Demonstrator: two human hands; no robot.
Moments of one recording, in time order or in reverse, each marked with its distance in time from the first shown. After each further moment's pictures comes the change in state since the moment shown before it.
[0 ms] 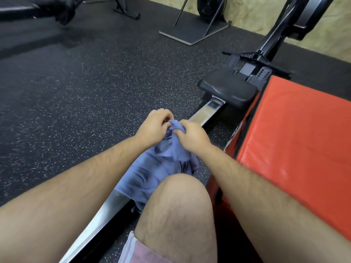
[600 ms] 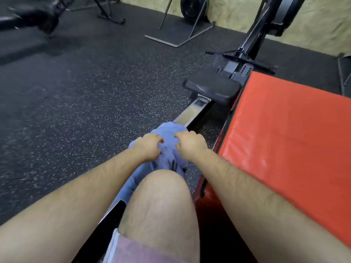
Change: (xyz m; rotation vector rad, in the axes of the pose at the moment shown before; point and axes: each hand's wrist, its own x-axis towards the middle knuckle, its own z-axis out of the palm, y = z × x) left_hand -0.027 0.021 0.041 0.526 -0.488 -0.149; right_hand -0.027 0.042 -0.006 -0.532 -0.103 -0.025
